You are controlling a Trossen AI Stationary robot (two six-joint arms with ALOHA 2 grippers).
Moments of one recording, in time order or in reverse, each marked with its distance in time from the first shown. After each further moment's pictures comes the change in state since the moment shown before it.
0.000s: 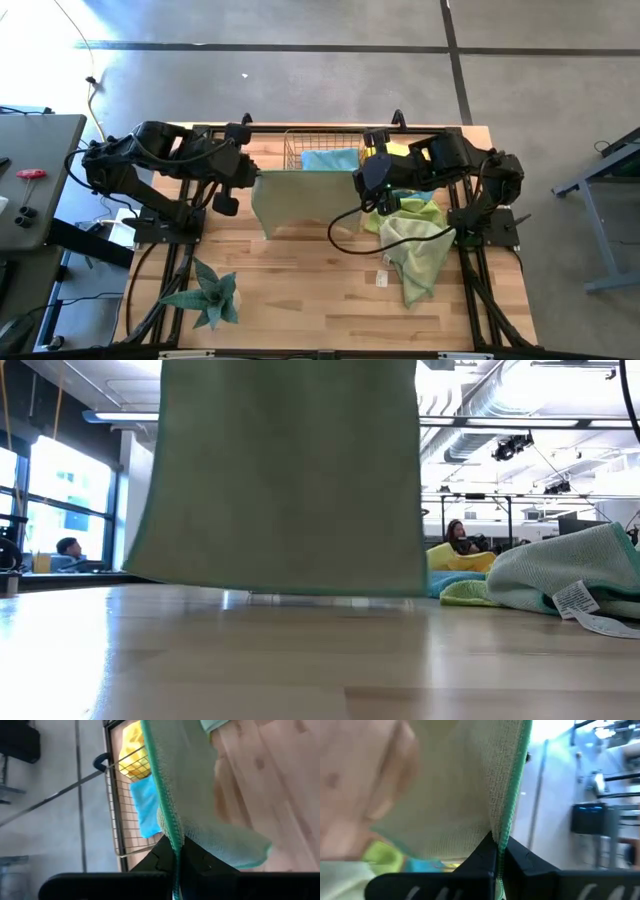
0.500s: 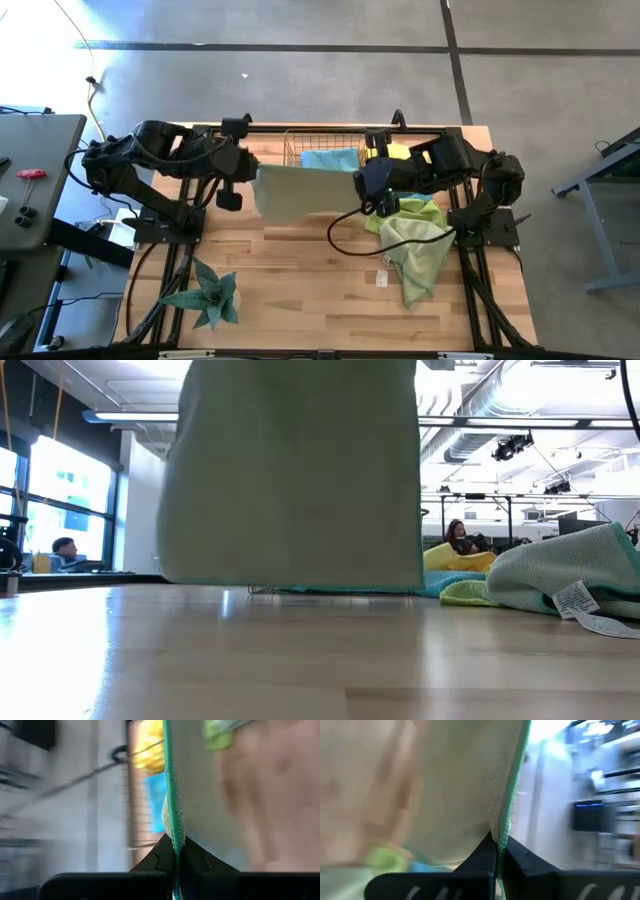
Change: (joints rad) left arm 0.000 0.000 0.000 0.003 -0.018 -0.100; right arm 0.028 0.000 0.000 0.001 -0.028 0.091
